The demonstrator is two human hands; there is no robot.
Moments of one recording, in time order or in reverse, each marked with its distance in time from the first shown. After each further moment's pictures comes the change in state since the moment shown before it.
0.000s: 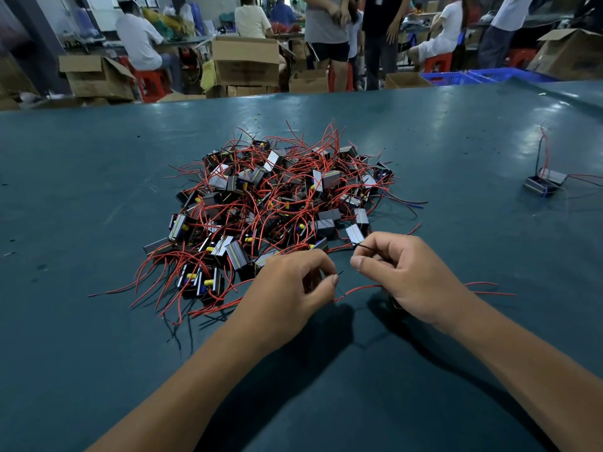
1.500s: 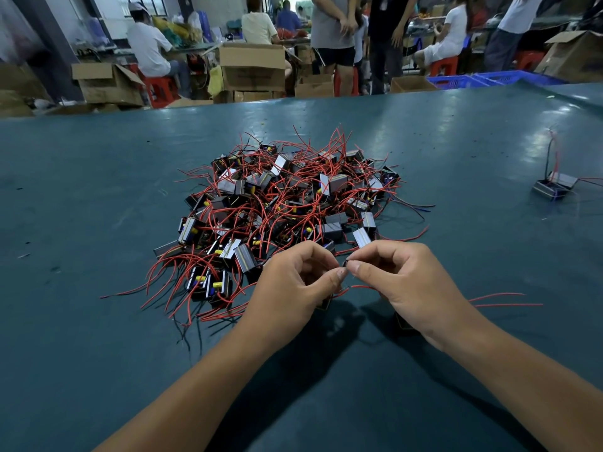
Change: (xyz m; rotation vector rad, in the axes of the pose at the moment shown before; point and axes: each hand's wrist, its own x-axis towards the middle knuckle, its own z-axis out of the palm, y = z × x) left_hand 0.001 0.000 0.004 -0.490 0.062 -0.177; right_hand -0.009 -0.015 0.019 0.133 0.098 0.034
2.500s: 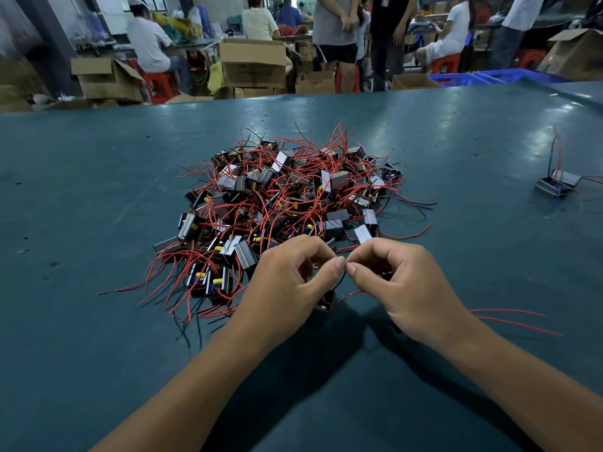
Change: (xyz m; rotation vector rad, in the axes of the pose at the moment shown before) left_hand -0.005 0.011 -0.009 0.315 0.052 0.165; right_hand -0.004 0.002 0.004 -0.135 -0.025 -0.146
